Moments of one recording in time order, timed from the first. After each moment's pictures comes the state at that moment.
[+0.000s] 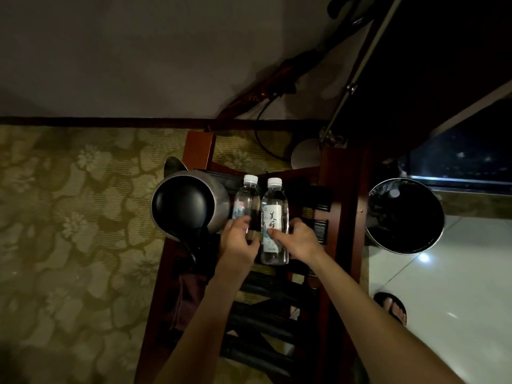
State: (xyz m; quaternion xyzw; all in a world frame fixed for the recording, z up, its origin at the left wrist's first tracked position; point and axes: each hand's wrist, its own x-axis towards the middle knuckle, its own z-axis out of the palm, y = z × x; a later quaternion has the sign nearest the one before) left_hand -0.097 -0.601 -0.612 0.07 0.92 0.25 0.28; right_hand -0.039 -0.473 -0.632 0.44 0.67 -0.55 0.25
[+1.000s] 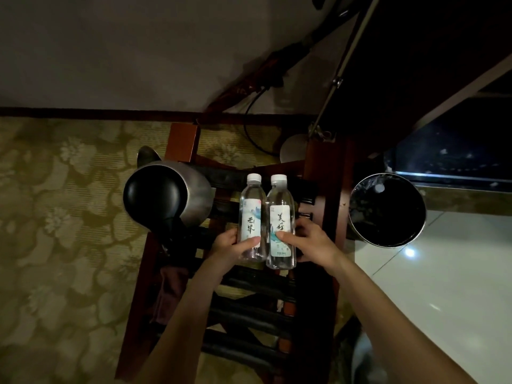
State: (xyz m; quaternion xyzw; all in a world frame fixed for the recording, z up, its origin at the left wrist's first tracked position) left_hand -0.084 -0.602 -0.615 -0.17 0.73 0.44 0.49; right_hand 0.010 -0.435 -0.624 0.40 0.60 -0.66 0.23
